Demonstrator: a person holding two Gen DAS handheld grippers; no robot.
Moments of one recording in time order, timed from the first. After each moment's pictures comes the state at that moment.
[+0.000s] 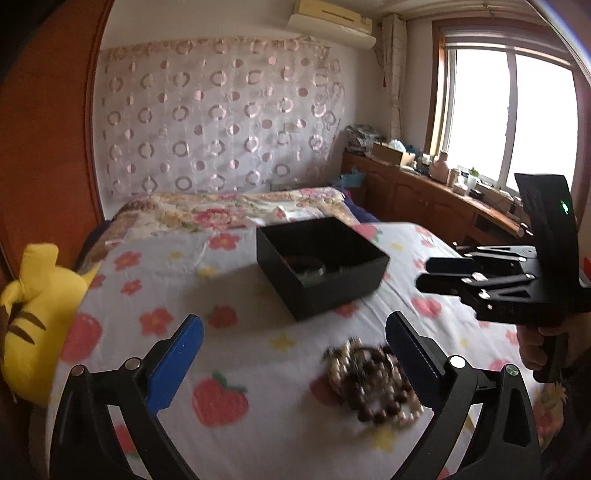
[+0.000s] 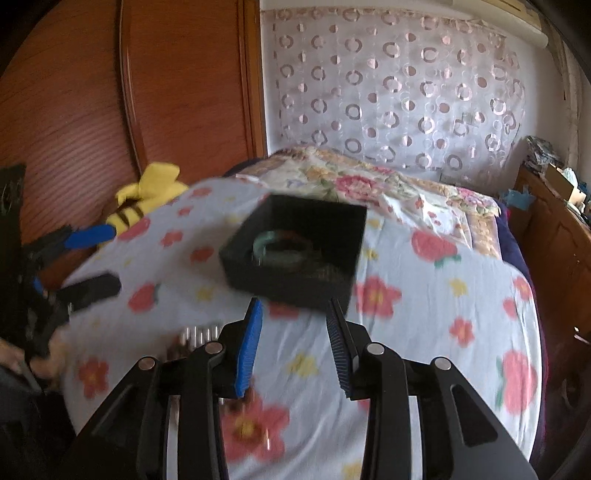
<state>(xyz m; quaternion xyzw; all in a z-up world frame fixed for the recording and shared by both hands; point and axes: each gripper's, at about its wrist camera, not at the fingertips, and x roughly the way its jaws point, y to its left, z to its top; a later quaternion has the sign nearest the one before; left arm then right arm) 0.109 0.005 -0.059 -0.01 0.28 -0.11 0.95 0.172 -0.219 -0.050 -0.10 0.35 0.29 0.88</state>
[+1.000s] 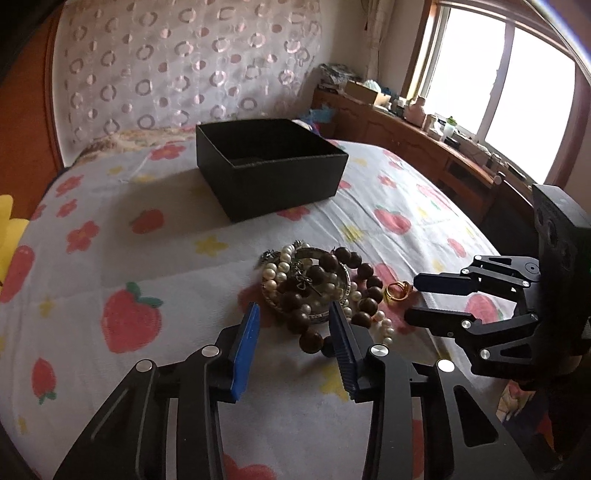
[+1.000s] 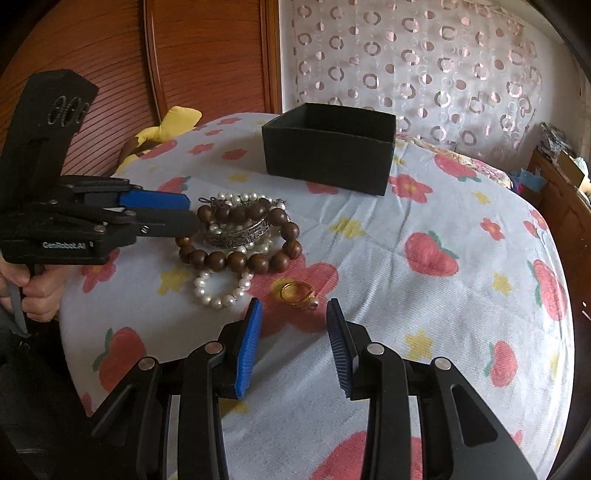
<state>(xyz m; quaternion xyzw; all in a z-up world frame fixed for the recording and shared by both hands) 0.111 -0.030 -0.115 -0.02 0.40 -0.18 0.90 0.101 -0.227 -0.112 -0.12 0.40 0.31 0.85</state>
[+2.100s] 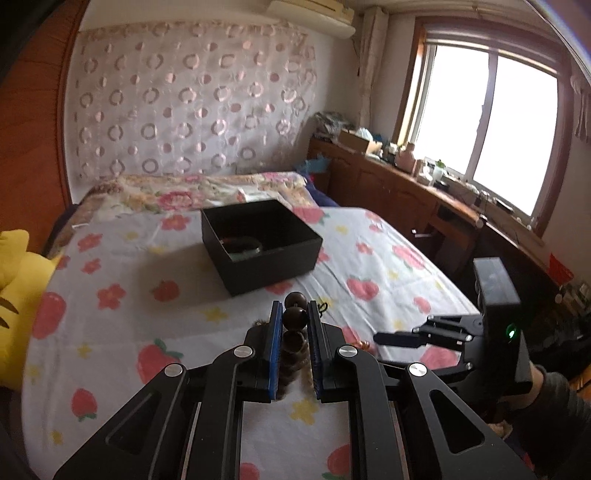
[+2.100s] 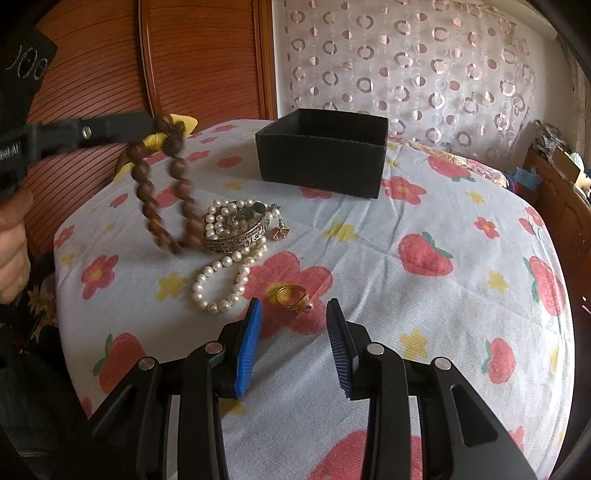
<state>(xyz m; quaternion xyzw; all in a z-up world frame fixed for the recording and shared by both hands) 0.078 -0.022 -0.038 -0.04 0.30 -0.18 0.94 0.101 -0.227 -0.111 -0.11 0.39 0.30 0.86</state>
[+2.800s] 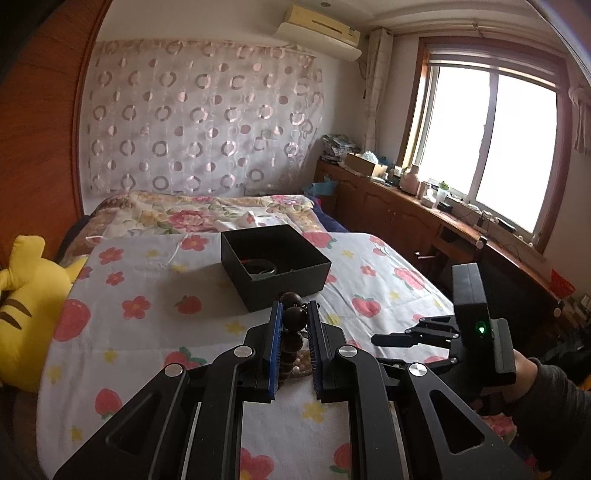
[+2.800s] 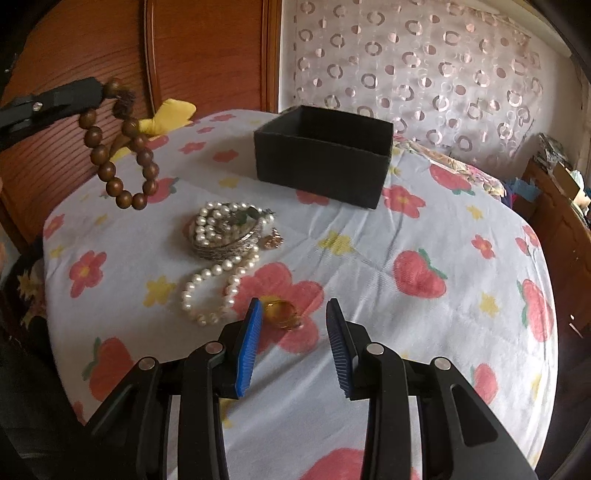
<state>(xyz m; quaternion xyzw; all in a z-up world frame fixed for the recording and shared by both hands) 0.058 -0.006 -0.022 -0.05 0.27 -0.16 0.95 0.118 -0.216 -0.107 -0.16 0.40 0.29 0.85</state>
